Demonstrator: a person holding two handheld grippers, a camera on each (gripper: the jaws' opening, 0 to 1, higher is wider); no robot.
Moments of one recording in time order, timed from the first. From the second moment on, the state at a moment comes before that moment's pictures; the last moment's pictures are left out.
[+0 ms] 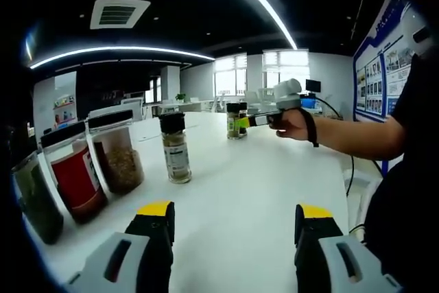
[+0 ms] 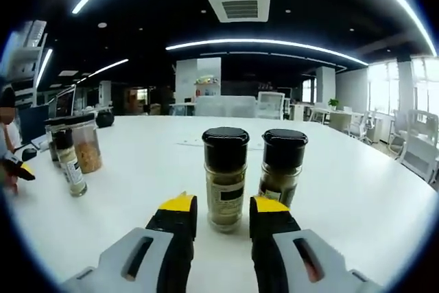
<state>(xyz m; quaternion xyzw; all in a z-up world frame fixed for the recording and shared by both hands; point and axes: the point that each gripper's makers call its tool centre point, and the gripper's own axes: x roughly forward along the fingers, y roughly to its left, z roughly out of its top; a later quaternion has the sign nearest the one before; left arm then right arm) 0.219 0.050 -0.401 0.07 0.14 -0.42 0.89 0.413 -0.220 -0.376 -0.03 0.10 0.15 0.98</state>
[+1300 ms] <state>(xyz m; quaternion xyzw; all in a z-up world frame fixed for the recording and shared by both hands) 0.217 0.061 -0.398 0.08 0.14 -0.41 0.90 0.365 -0.073 -0.354 -0.07 0.04 0.44 0.89</state>
